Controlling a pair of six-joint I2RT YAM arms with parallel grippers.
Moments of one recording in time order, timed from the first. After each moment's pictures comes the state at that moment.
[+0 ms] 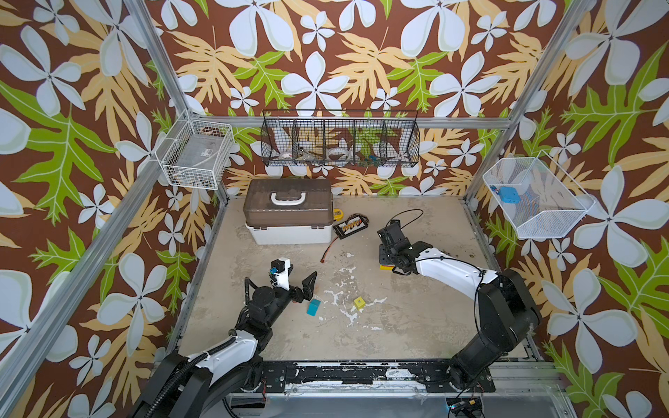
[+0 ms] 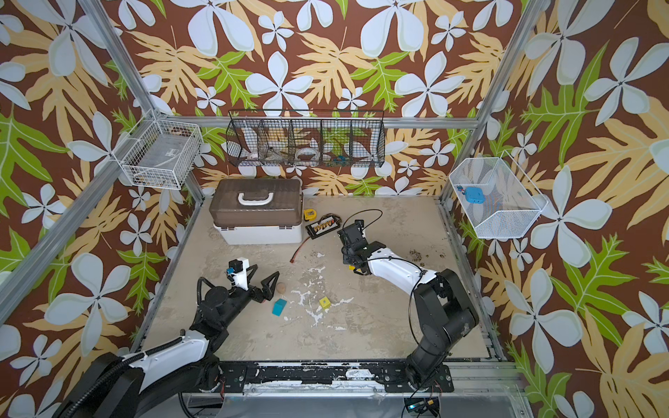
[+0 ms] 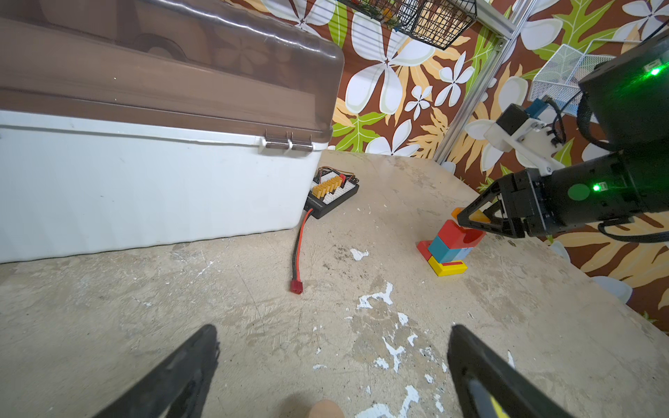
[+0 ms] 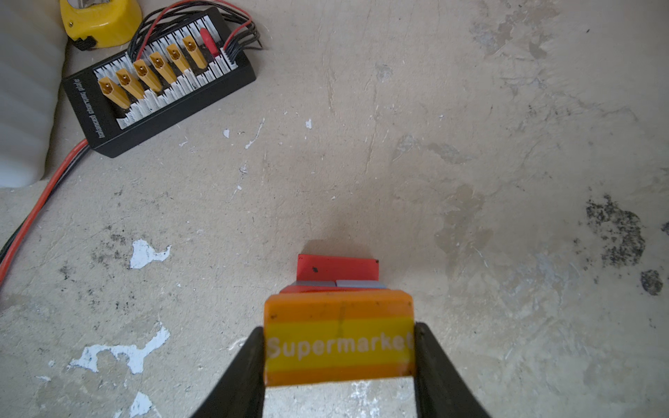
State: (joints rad) left arm -0.40 1.01 0.08 0.82 0.08 -0.30; right arm 0.54 1.66 1.12 -0.43 0.39 0.48
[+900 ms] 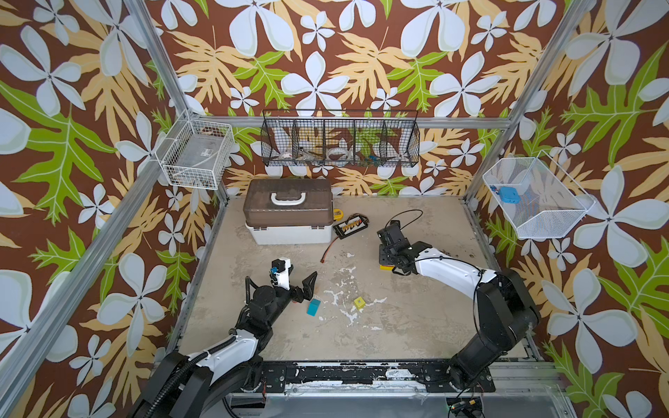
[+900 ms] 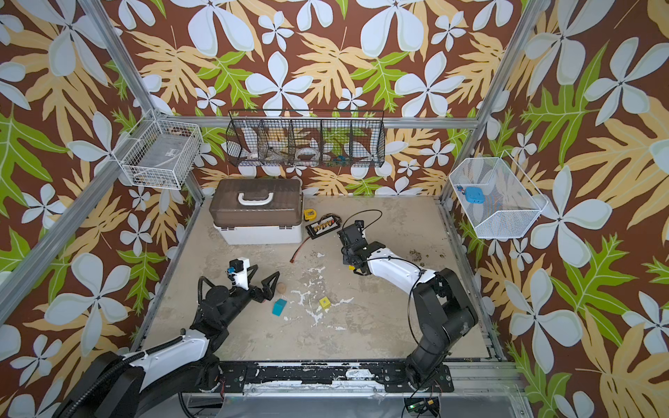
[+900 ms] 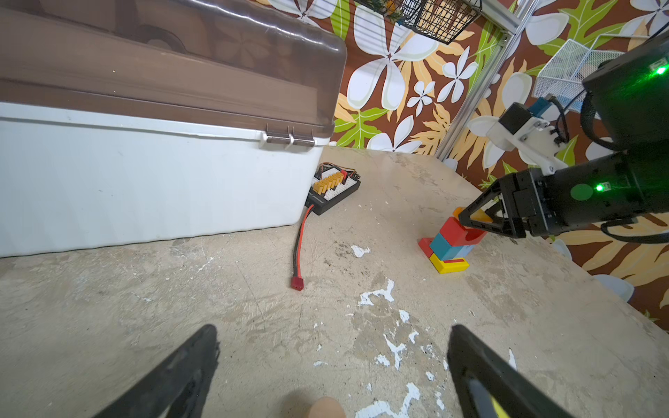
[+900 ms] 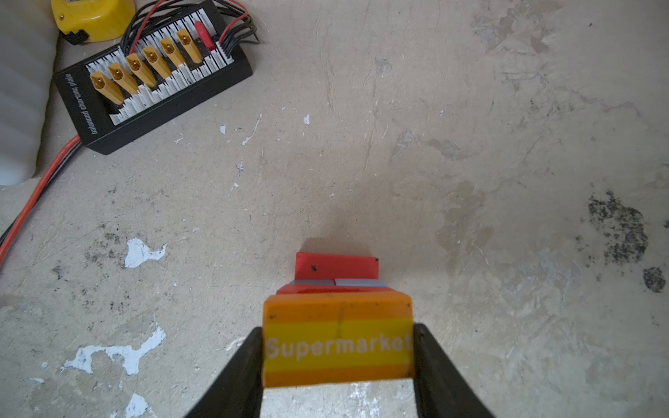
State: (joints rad) left arm -0.40 1.02 0.09 0.81 0.08 -0.30; right arm 0.54 1.67 1.11 -0.44 0.39 0.49
